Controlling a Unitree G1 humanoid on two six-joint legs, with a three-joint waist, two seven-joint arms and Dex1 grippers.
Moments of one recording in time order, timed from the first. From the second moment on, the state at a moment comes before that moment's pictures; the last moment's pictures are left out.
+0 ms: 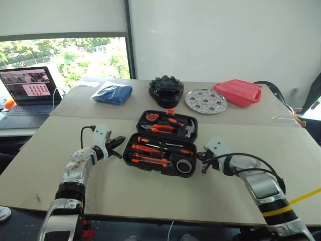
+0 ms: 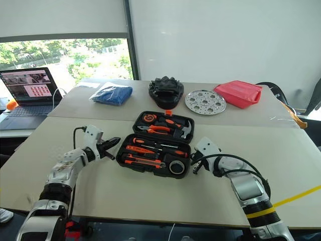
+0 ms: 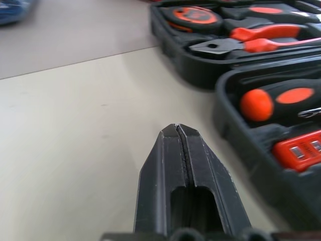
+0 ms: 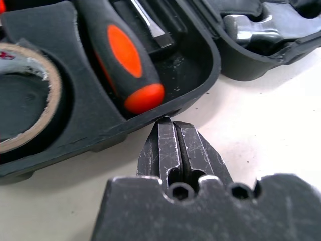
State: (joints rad) left arm -0.63 0.44 0.10 0.60 -0.23 0.15 -0.78; right arm -0.42 -0.56 0.14 -0.03 0.04 0.50 0.70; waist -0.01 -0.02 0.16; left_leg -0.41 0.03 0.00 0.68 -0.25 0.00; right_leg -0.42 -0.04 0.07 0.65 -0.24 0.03
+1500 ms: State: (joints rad) left arm -0.03 0.62 0.11 -0.19 -0.40 0.51 -0.92; right arm -0.02 -0.73 0.05 -0.40 0.10 0.47 0.85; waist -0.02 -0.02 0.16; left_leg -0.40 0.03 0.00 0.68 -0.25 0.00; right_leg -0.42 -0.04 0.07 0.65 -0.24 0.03
